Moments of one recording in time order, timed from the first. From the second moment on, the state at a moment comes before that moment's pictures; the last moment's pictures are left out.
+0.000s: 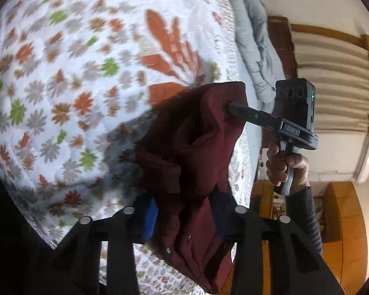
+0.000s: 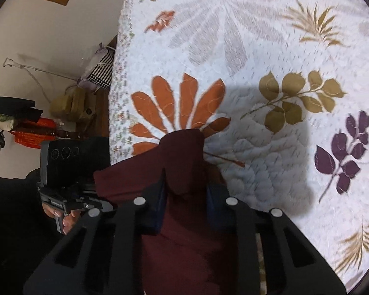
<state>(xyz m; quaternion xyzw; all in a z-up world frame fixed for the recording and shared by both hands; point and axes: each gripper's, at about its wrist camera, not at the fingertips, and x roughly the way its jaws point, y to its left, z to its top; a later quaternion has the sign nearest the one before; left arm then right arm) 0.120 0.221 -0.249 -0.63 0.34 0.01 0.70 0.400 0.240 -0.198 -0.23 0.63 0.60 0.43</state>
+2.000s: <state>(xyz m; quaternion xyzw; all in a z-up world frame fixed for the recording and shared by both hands) 0.175 -0.156 -0.027 -0.17 0.39 -0.33 0.84 0.318 -0.258 0.012 -0.07 0.50 0.45 0.73</state>
